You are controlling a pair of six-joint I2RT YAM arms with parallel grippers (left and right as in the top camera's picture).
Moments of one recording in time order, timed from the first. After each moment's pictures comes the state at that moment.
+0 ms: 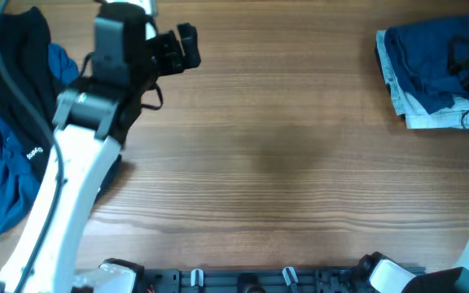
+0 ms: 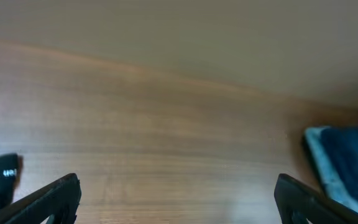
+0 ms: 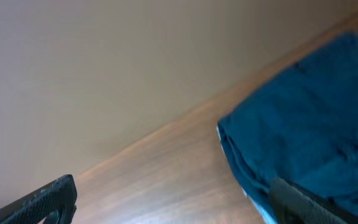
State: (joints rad) left arm -0.28 1.43 1.52 -0.65 -0.02 -0.41; right arm -0.58 1.34 1.21 -0.33 -0.60 0.34
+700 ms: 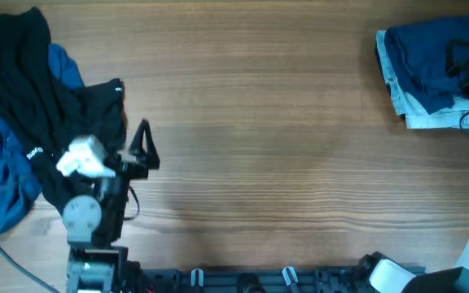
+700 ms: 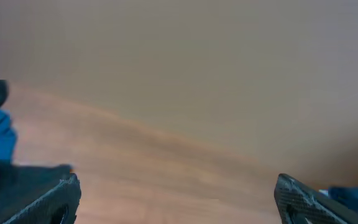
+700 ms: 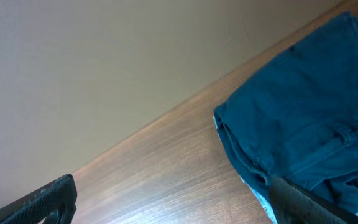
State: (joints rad) left arm -0.03 0.42 0.22 0.23 0.04 -0.41; right arm -0.58 1.34 1.21 -0.36 -0.59 0.34
